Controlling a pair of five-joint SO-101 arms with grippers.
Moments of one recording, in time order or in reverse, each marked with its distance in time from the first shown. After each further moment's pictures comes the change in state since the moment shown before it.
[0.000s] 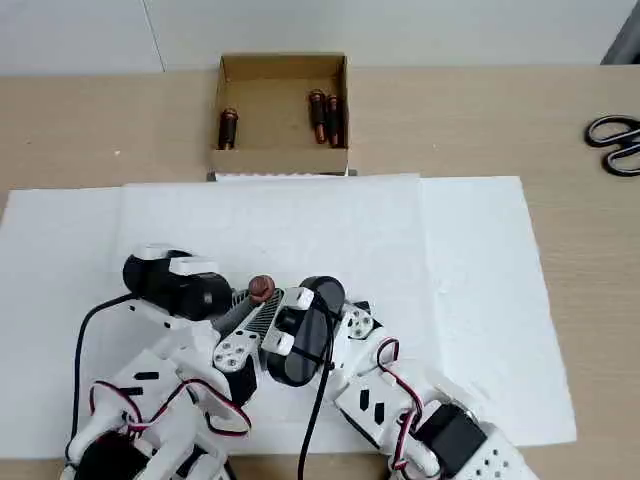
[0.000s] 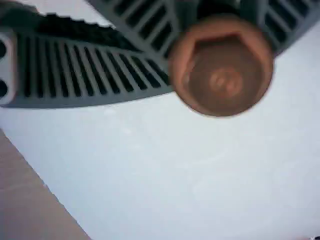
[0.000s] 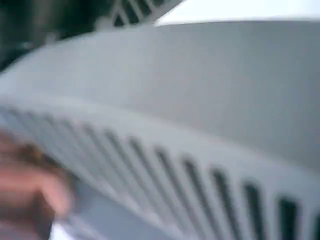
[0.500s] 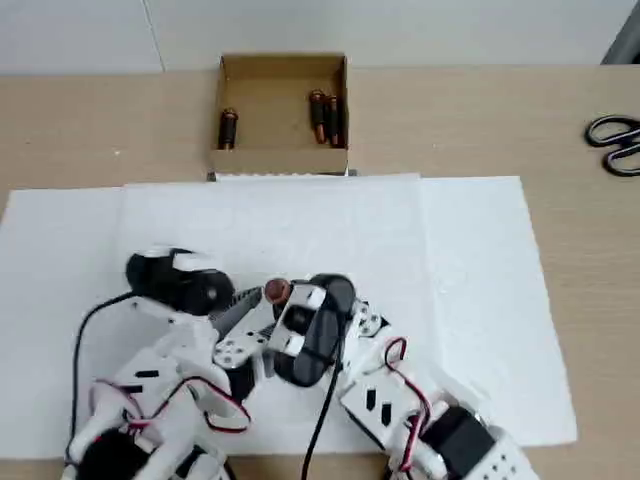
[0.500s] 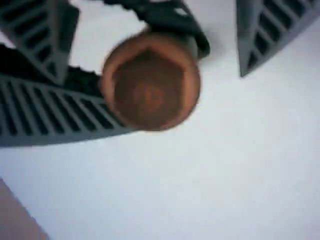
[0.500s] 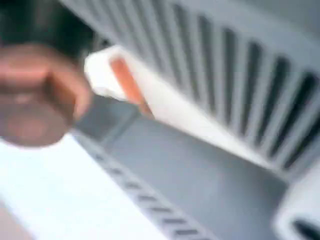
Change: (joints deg) left arm -0.5 0.1 0.4 1.1 -0.4; right arm 1.3 -0.1 -2.2 0.0 0.4
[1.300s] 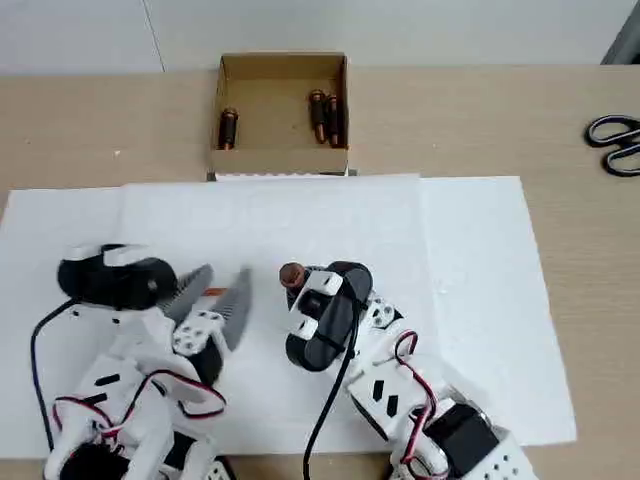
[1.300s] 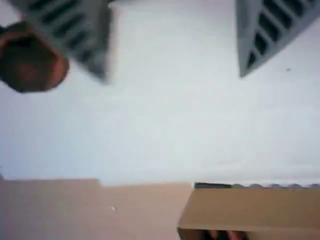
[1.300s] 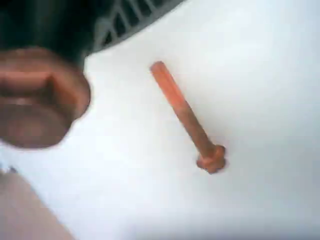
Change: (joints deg) left arm -14.8 0.3 -6.9 0.9 -1.1; right arm 5.2 -0.2 0.4 -0.3 0.0
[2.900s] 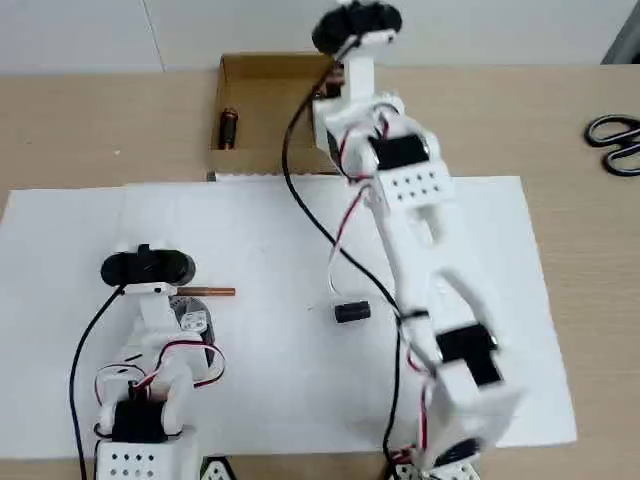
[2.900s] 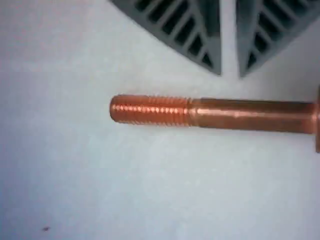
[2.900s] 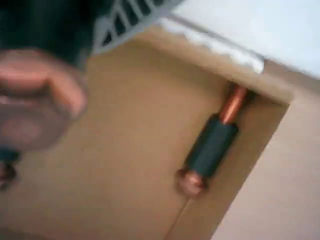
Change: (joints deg) left arm -16.4 0.4 33.8 -12.1 -9.8; right arm 22.6 107.0 -92.6 1.9 -20.7
